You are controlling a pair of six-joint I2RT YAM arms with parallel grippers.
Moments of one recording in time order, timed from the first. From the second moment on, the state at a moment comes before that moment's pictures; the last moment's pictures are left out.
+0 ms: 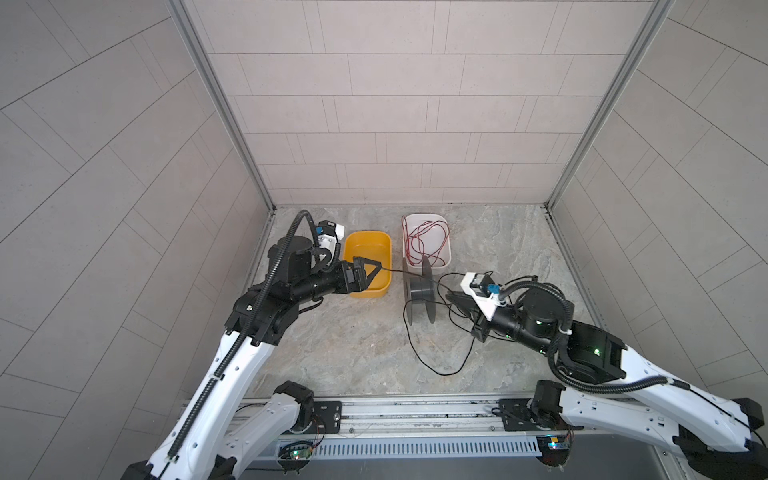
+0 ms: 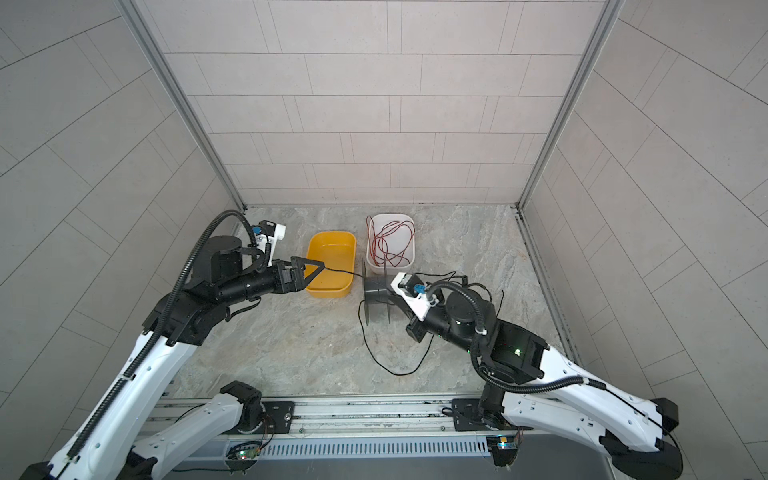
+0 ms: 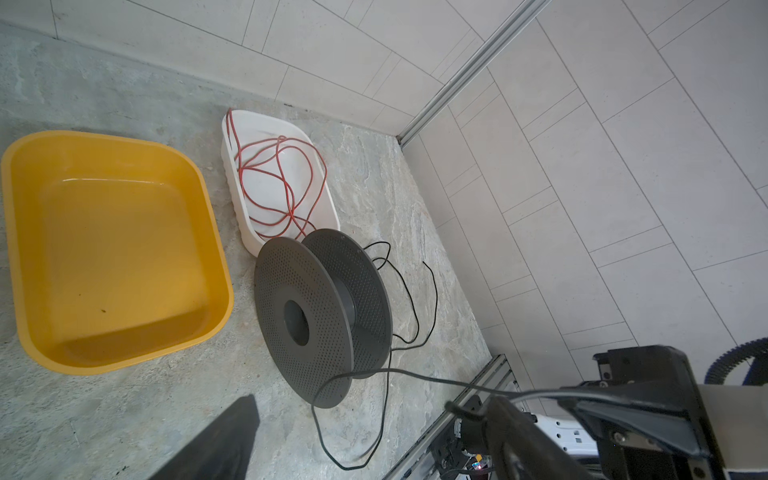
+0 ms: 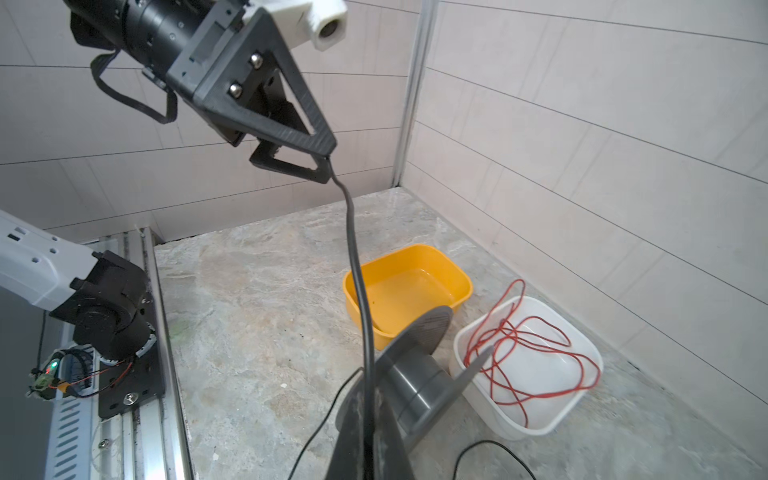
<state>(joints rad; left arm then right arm) -0.36 0.92 1.15 -0.70 0.47 -0.52 0.99 0.73 0.91 -0.41 0.13 -0.10</state>
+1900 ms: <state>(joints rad) -0.78 1.42 1.10 -0.52 -0.24 -0.50 0.93 0.69 0.81 -0.56 0.48 0.01</state>
